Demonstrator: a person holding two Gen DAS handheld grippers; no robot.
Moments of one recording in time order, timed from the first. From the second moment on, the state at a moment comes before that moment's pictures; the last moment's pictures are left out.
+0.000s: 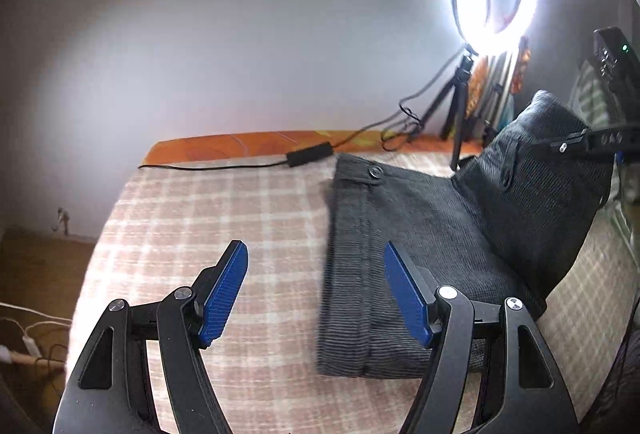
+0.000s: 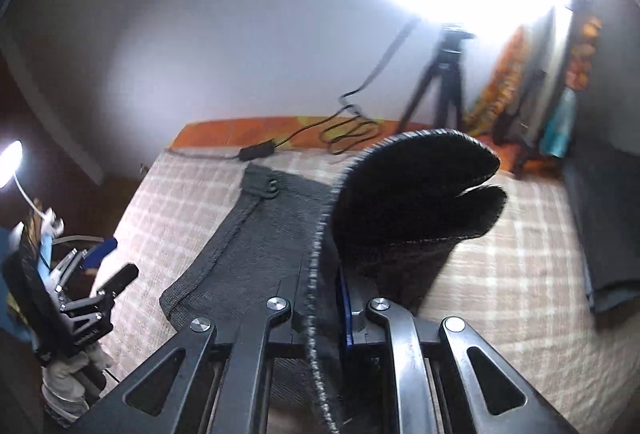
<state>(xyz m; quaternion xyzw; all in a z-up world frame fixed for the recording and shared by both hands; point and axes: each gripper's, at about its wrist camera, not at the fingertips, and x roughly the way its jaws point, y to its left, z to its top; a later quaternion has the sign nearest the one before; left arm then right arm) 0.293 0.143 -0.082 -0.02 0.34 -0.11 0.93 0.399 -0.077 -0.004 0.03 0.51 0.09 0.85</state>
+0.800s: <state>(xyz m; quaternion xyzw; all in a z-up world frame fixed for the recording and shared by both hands) 0.290 0.216 -0.084 -0.08 0.32 -0.05 0.94 0.411 0.053 -0.057 0.01 0.52 0.23 0.82</state>
